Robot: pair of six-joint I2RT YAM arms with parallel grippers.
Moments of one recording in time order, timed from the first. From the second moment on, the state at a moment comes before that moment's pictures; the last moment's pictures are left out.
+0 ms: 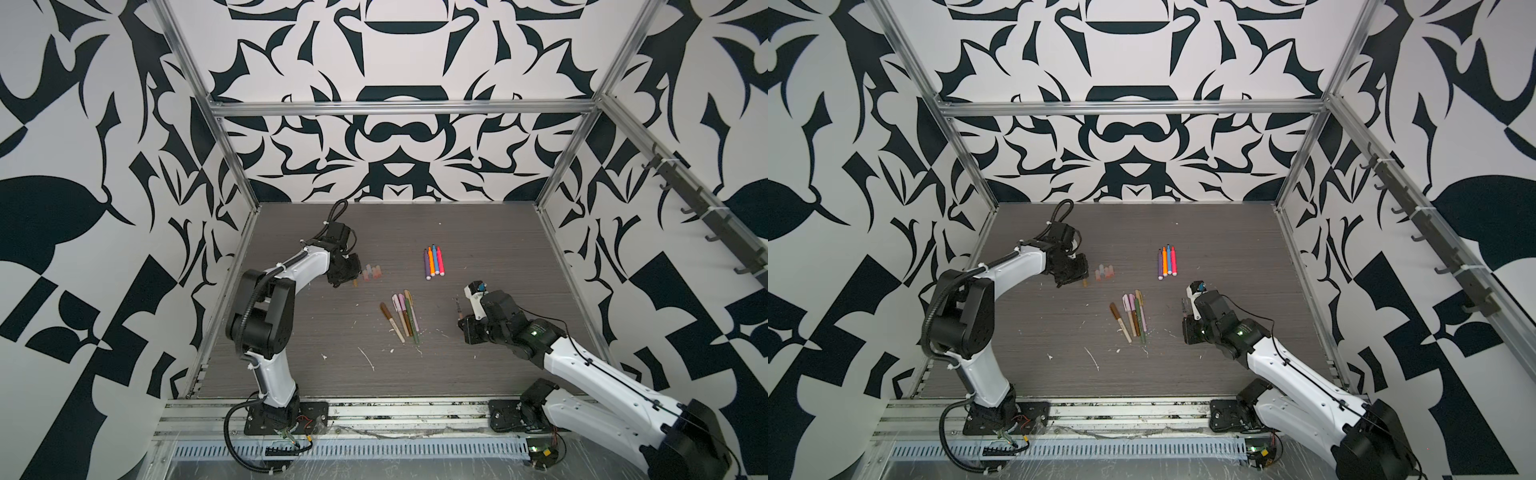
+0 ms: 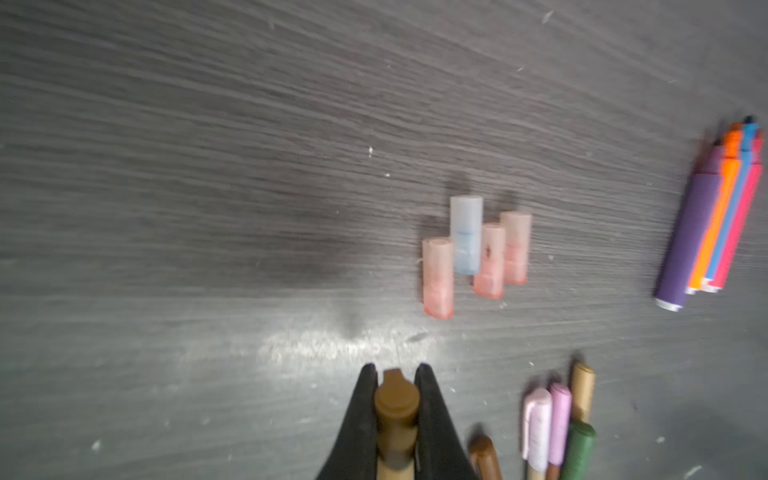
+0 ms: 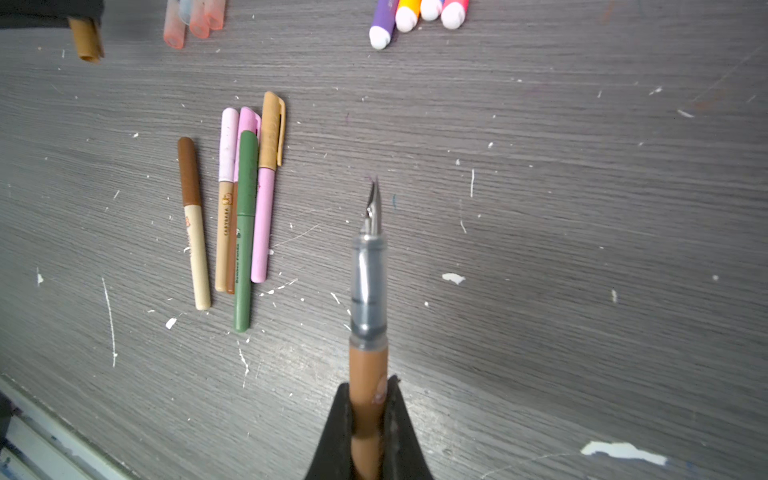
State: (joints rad) left arm -0.33 1.85 1.26 -0.59 0.19 -0.52; right arm 0.60 0.91 0.52 -0.51 -0.07 0.44
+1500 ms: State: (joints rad) left arm -0.34 0.99 0.92 -0.59 0.30 -0.63; right arm 0.22 1.45 0.89 -0.41 -0.31 0.37
